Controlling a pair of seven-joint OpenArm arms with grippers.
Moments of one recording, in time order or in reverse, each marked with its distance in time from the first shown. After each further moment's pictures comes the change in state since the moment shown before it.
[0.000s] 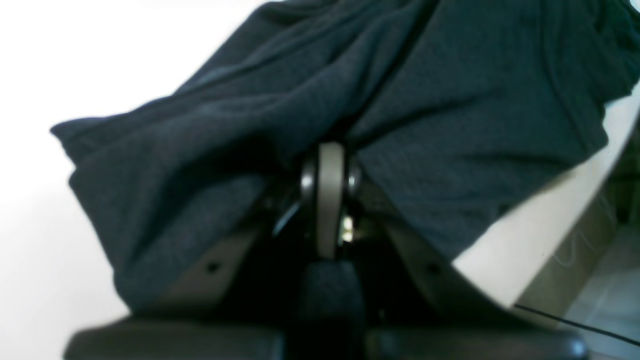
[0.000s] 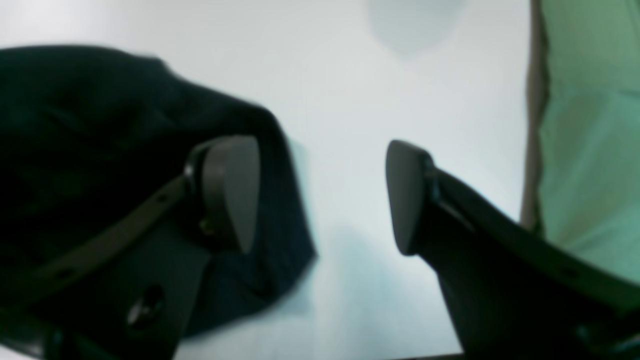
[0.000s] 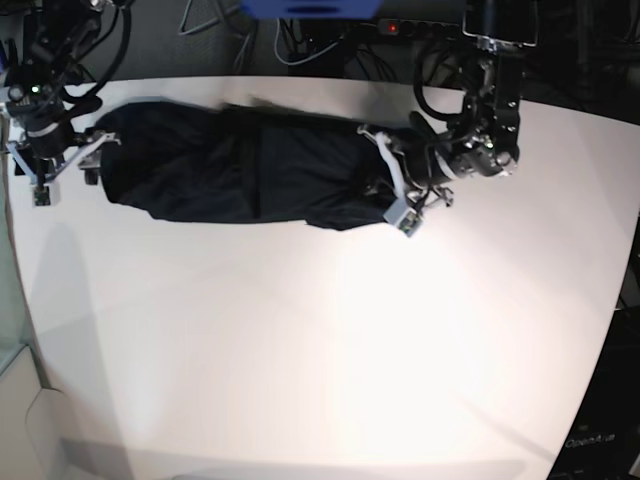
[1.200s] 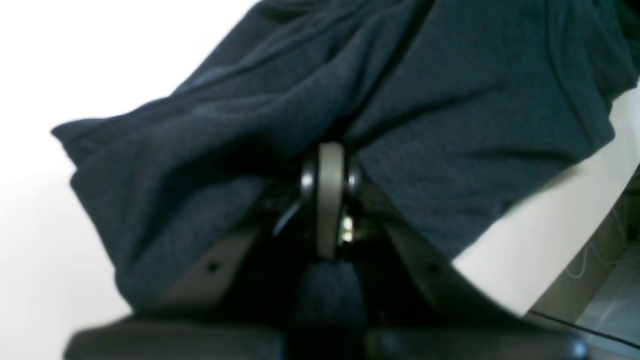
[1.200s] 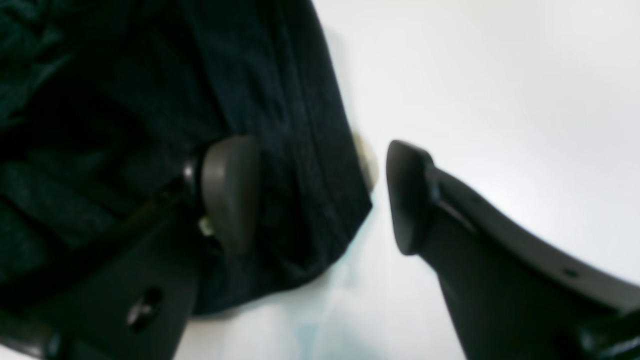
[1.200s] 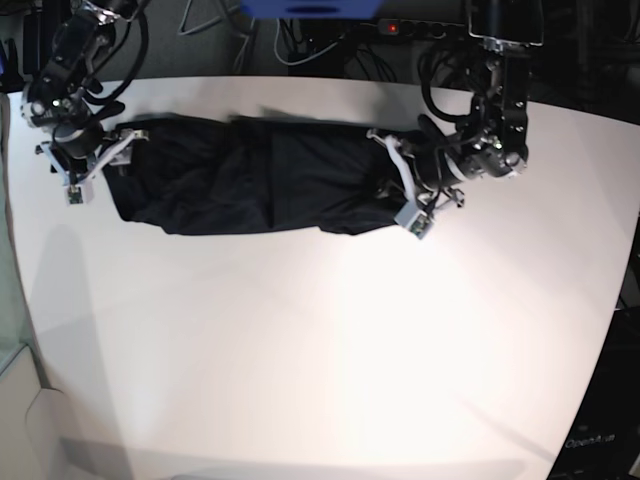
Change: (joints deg) left arm 0.2 -0.6 -1.1 0.3 0.0 0.2 0.2; right arm 2.4 0.3 -4.4 -10.5 0.2 0.0 0.6
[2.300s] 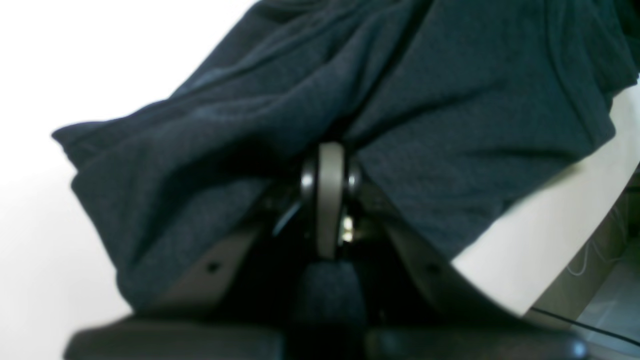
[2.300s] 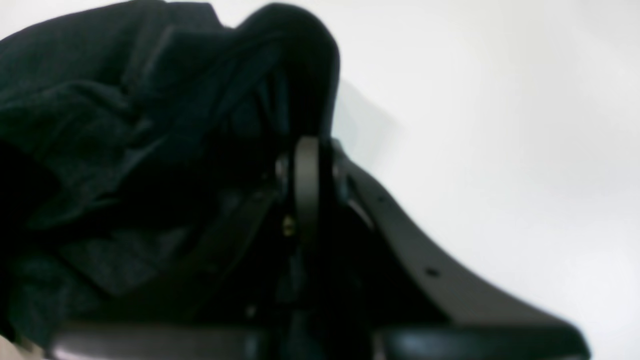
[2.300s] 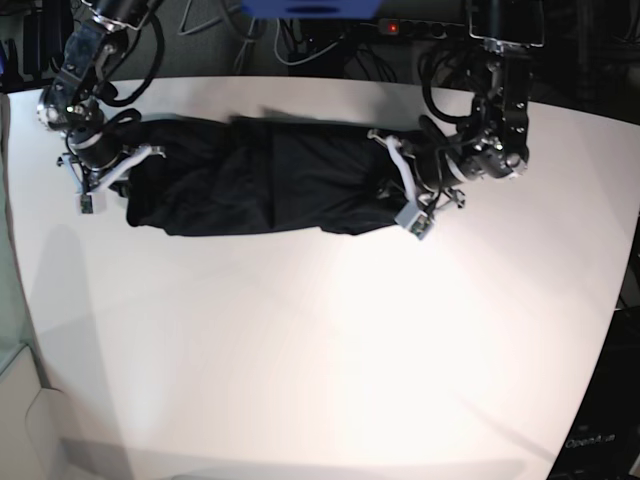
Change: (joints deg) left arm -0.3 -0.1 0.0 0.0 0.0 0.0 0.4; right arm 1.6 -0.6 -2.4 -8.1 2.6 -0.5 10.0
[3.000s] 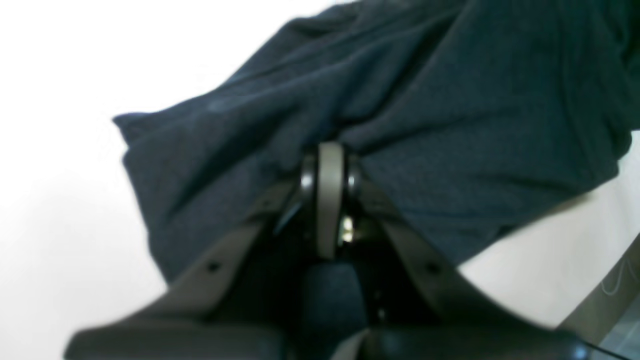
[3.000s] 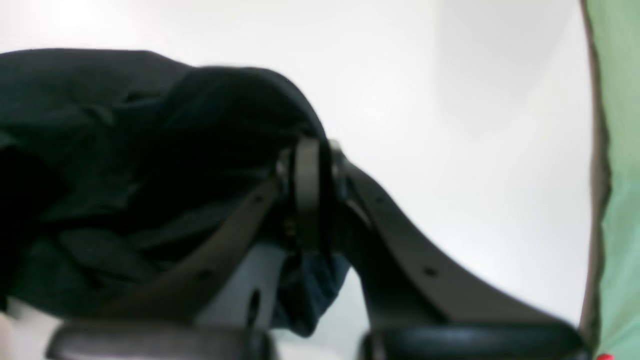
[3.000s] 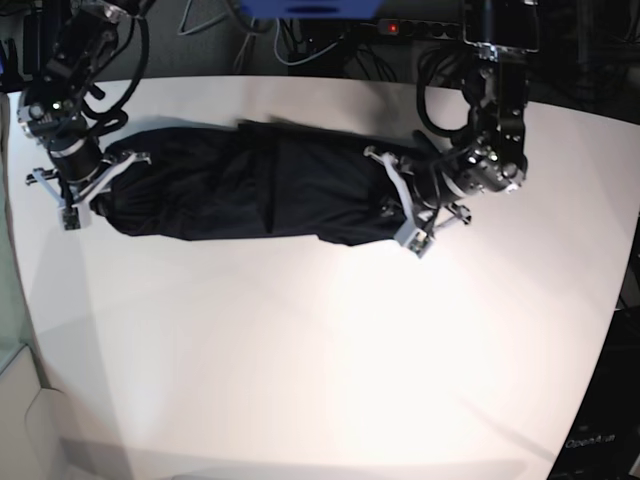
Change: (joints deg) left arm -1.8 2.1 -0.2 4.7 3.3 1.5 3.3; right arm -2.3 -0.9 -0.2 19.2 -2.6 0.5 -5.8
